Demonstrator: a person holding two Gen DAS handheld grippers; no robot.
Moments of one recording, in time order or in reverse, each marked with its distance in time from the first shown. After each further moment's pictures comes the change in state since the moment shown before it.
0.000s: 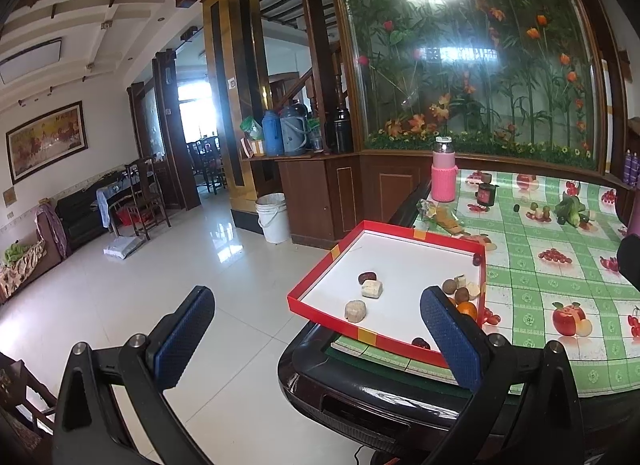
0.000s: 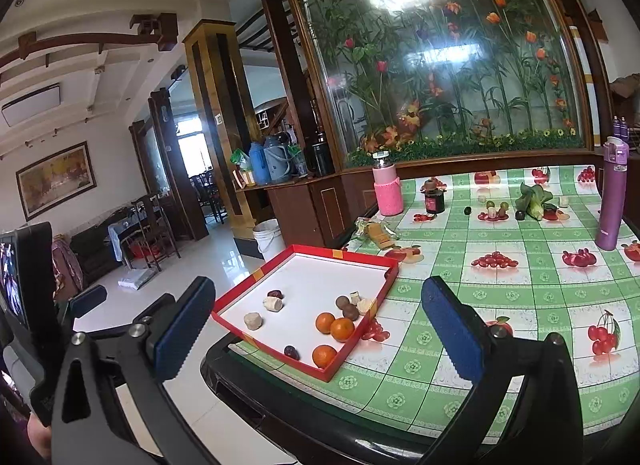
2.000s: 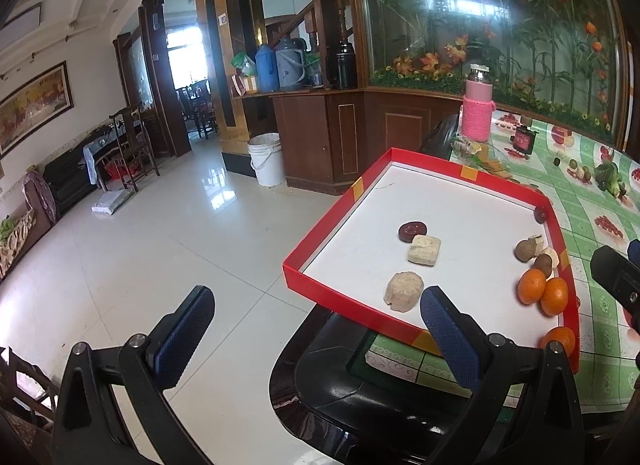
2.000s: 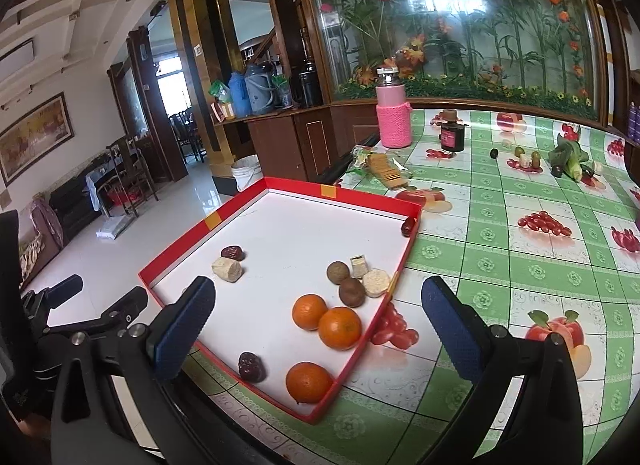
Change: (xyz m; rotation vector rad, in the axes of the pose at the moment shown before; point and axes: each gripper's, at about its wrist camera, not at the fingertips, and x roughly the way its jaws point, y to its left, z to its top) left arm 0.133 0.032 -0.032 -0.022 0.223 -0.029; right arm 0.163 0.007 -0.035 -0.049 0.249 -0.071
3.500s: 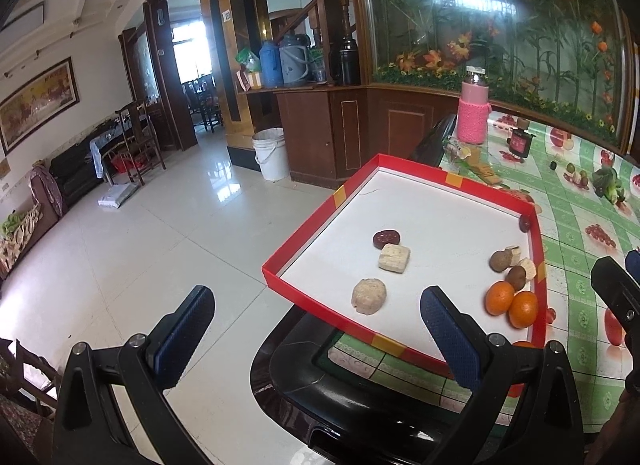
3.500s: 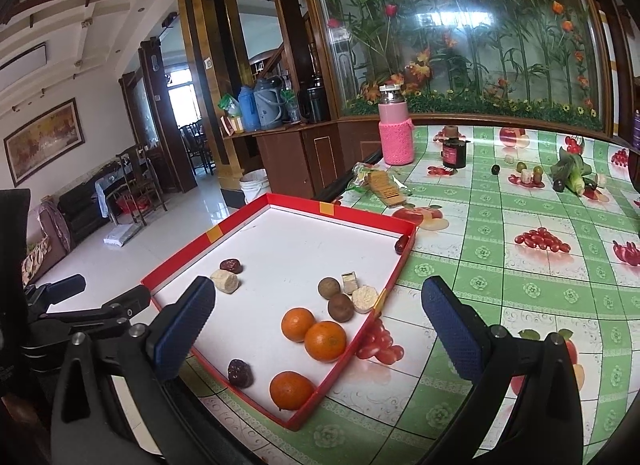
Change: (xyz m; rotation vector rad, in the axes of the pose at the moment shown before) left arm -0.019 -0.027 0.014 -0.006 0.023 0.030; right arm -0.015 -0.023 0.004 0.004 -0.071 0.043
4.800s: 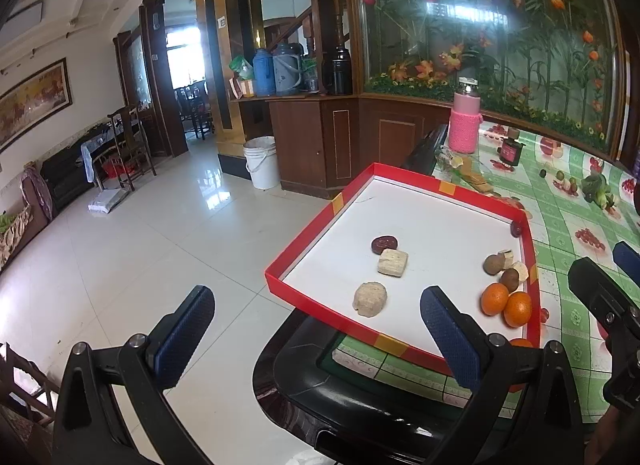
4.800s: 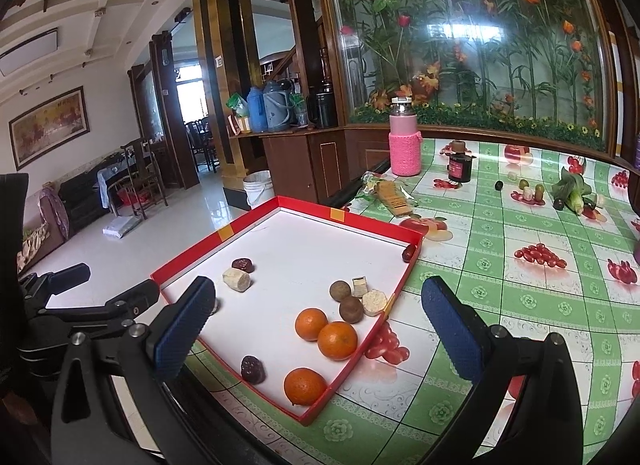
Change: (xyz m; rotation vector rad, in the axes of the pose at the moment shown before) left arm -0.003 0.013 -0.002 -0.012 -0.033 -0.046; right arm -0.006 0.023 0.001 -0.068 -0.010 -0.007
